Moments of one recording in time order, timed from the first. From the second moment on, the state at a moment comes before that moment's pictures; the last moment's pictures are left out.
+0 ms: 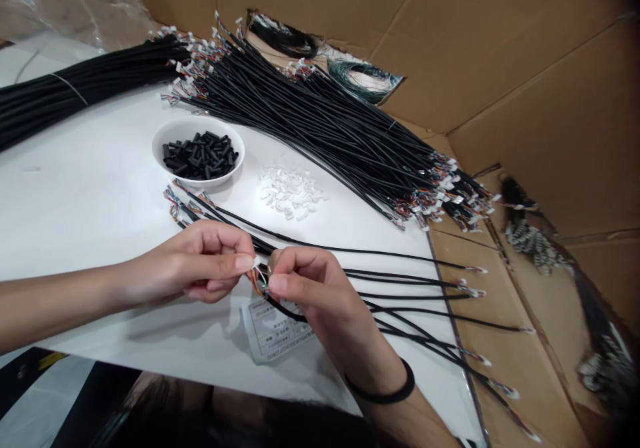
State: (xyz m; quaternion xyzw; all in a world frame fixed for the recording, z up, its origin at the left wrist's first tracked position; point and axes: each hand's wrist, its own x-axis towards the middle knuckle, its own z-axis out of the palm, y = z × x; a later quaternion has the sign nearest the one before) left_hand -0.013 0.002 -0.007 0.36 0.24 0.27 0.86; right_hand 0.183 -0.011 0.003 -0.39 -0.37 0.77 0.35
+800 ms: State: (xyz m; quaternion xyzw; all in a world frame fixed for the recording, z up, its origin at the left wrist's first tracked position) left_hand -0.013 0.003 -0.003 0.38 0.26 0.22 0.86; right_hand 0.184 -0.012 0.003 -0.37 -0.35 0.81 0.29
